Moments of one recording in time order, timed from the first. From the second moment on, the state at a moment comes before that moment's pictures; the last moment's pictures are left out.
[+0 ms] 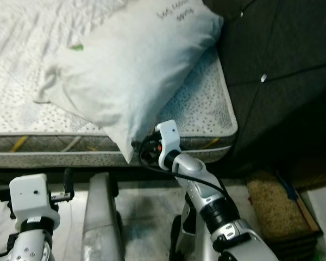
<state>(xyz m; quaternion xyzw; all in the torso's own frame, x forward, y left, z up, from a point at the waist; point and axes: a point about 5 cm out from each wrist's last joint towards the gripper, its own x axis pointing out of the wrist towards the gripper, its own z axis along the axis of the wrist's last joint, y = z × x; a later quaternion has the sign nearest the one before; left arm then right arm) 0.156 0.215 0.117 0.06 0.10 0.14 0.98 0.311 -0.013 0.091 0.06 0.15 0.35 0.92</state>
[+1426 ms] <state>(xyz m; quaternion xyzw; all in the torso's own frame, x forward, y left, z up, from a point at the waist) 0.178 0.224 0.106 0.06 0.11 0.14 0.98 0.322 0.001 0.120 0.20 0.18 0.44 0.85</state>
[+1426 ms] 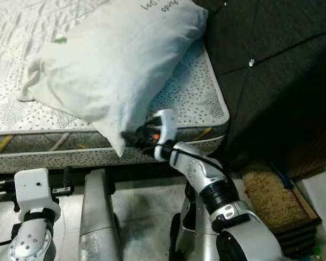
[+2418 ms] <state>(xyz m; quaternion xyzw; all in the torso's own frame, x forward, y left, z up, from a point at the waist) 0.143 0.249 0.098 0.08 0.12 0.25 0.96 0.329 0.005 0.150 0.16 0.11 0.38 0.90</state>
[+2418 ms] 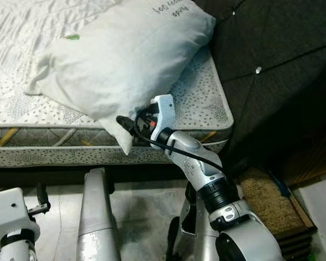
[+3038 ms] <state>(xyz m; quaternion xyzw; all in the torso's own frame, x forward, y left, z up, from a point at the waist) 0.158 0.240 0.102 0.07 0.10 0.24 0.96 0.330 0.004 0.132 0.14 0.15 0.33 0.92</state>
